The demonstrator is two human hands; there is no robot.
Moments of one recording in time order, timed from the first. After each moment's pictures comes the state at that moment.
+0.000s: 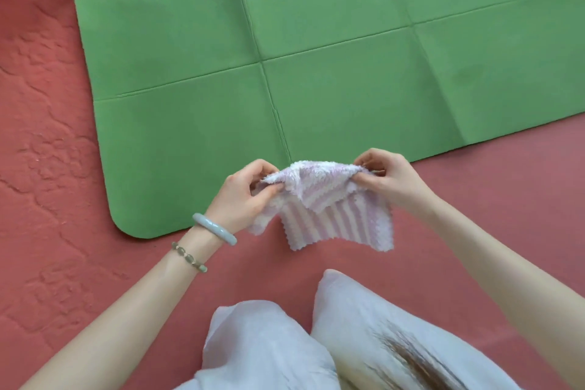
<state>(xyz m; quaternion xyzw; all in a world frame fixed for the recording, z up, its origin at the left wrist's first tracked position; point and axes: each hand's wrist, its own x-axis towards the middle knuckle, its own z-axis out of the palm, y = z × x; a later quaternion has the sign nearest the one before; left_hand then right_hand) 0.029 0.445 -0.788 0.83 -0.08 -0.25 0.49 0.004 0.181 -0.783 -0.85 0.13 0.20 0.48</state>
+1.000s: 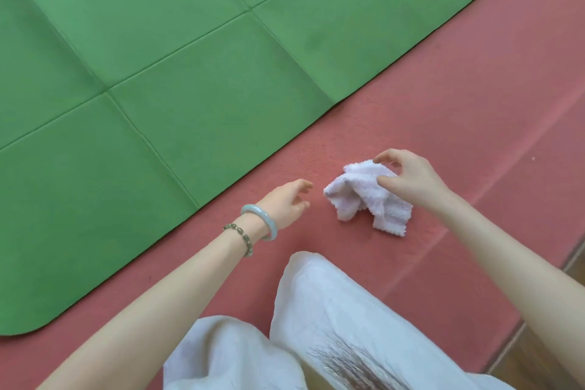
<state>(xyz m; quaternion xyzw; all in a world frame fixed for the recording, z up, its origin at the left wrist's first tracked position) -0.027 0.239 -0.842 0.76 -0.33 -0.48 0.31 -0.140 0.031 -0.758 -0.86 0.36 0.18 0.30</state>
